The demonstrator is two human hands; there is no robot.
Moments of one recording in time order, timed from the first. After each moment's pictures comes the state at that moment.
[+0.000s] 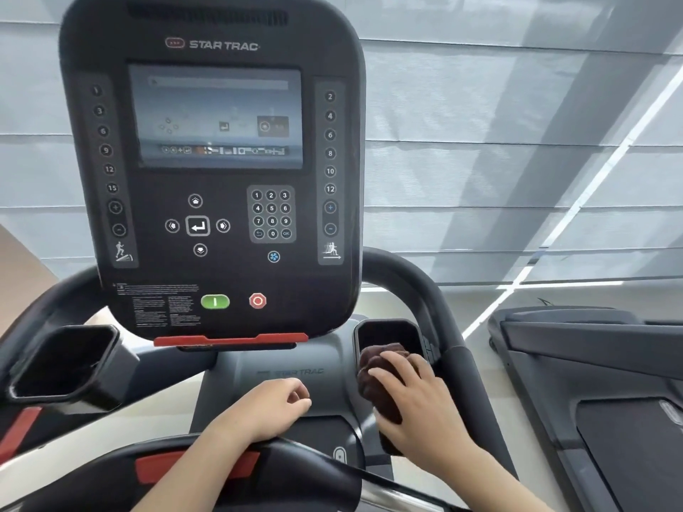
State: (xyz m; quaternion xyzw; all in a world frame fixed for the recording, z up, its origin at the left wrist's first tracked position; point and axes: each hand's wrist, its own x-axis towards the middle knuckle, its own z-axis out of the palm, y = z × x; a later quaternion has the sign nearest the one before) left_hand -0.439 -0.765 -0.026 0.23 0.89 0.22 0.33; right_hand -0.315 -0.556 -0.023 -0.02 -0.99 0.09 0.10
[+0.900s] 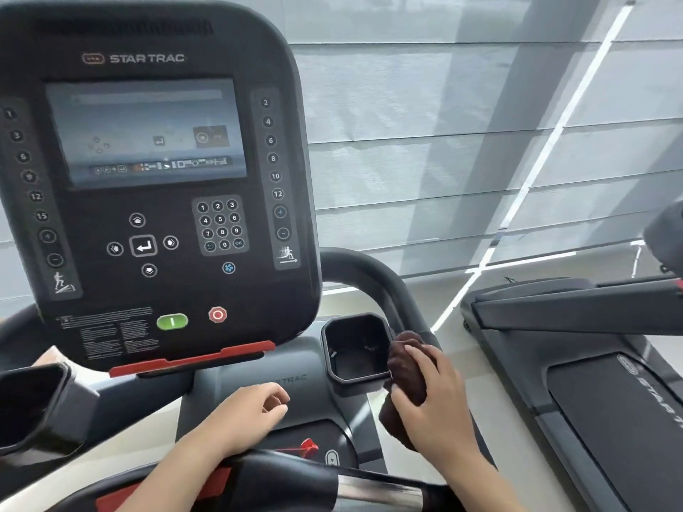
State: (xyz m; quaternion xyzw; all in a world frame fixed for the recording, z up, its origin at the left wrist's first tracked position) left_hand -0.438 -0.760 -0.022 0.28 0.90 0.18 0.29; right_hand -0.279 -0.542 -0.010 -0.29 -0.87 0.34 0.20
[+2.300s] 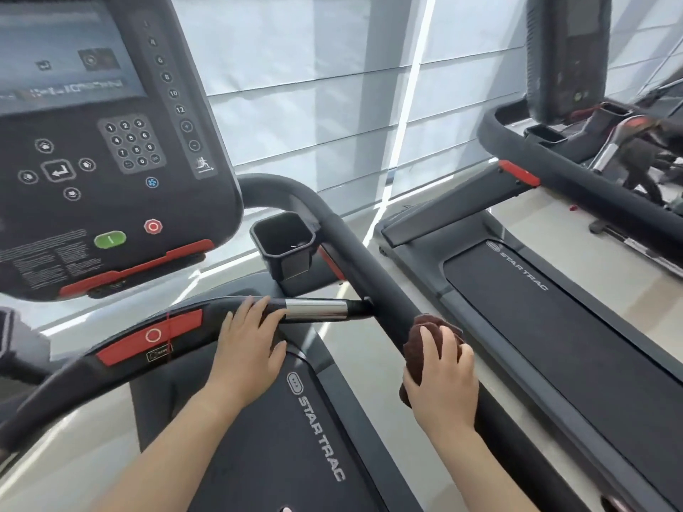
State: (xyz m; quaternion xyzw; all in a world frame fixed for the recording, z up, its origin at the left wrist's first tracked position) left_hand -0.294 -0.802 -0.028 0.49 0.86 0.11 0.04; right_hand -0.052 -0.668 -0.040 -0.52 -0.85 0.02 0.07
